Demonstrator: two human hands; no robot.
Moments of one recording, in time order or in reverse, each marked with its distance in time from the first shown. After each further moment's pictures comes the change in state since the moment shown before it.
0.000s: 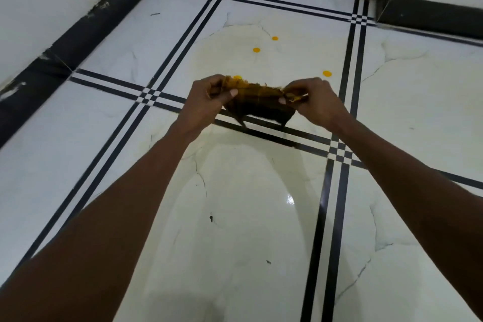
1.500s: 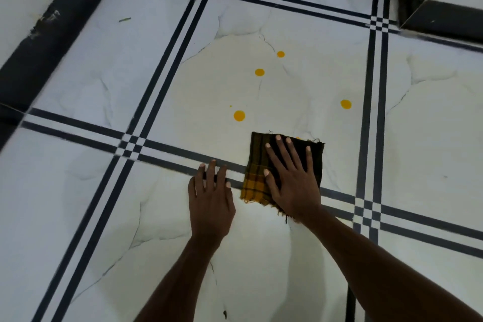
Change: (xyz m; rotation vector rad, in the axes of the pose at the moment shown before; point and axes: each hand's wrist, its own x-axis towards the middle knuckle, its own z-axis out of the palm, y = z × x) left_hand 0.012 -0.157 0.030 1.058 0.119 -0.011; right_hand 0.039 0.061 0.144 -0.572 -0.045 0.091
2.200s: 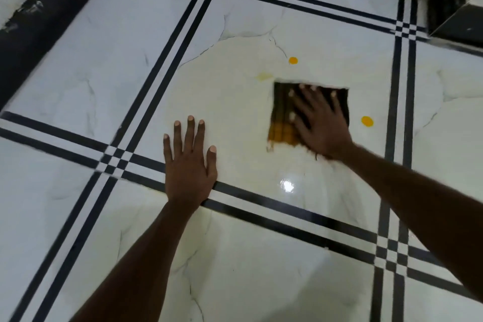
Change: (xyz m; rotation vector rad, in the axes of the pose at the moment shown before) left_hand 0.132 -0.044 0.016 0.052 -0.043 -0.049; right_hand 0.173 0.090 -0.023 -0.073 0.052 -0.094
